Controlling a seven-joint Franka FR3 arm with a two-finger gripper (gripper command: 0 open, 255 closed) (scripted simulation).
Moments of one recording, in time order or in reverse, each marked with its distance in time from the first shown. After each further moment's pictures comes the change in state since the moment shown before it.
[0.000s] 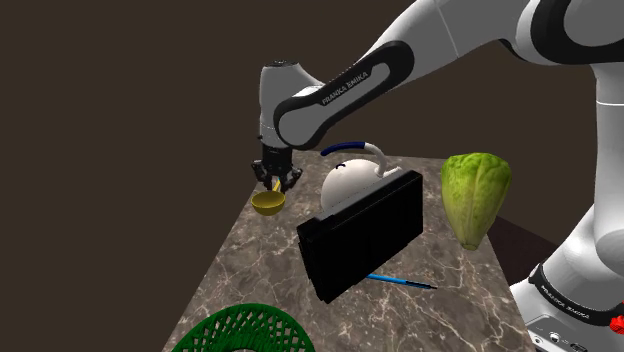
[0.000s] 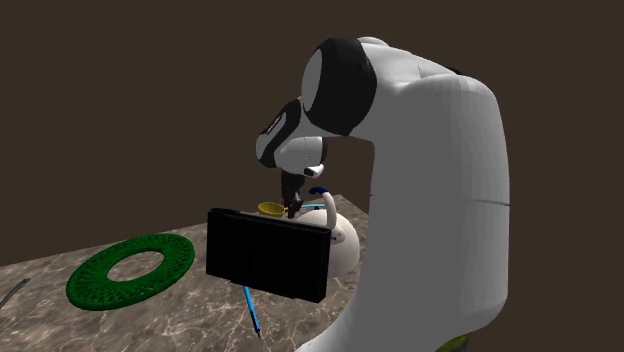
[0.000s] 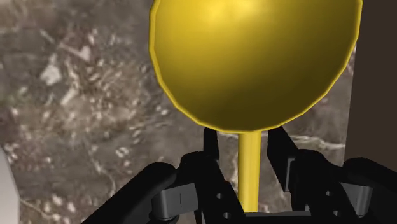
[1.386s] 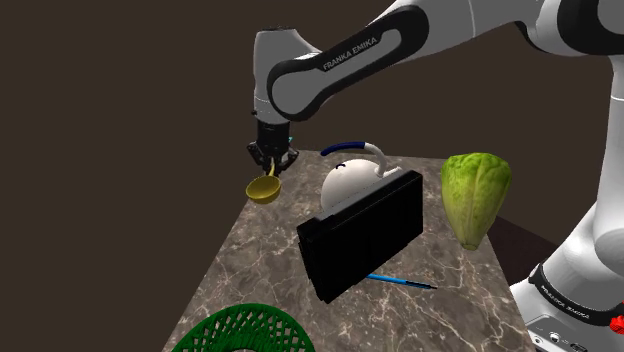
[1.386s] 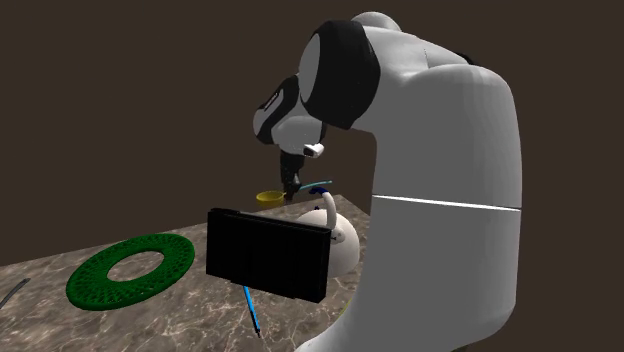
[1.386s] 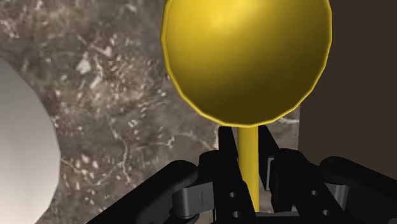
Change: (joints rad) arm -0.015 -0.070 0.023 0.062 0.037 -0.126 -0.013
